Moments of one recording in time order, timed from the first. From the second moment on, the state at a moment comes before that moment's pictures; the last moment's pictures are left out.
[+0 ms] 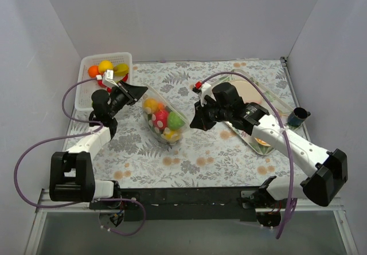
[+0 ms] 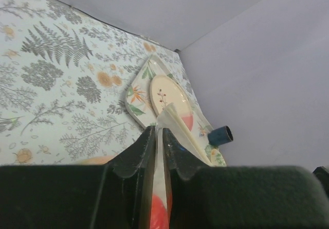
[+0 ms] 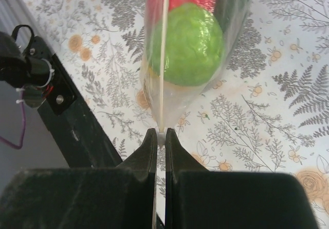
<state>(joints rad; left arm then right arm) -0.04 1.32 0.66 0.67 0.56 -0.87 0.77 1.28 1.15 -0.50 -0.38 0.18</state>
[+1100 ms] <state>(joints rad) -0.20 1.27 0.97 -0.09 0.19 -0.86 0.55 1.96 1.70 -0.55 -0.14 0.24</state>
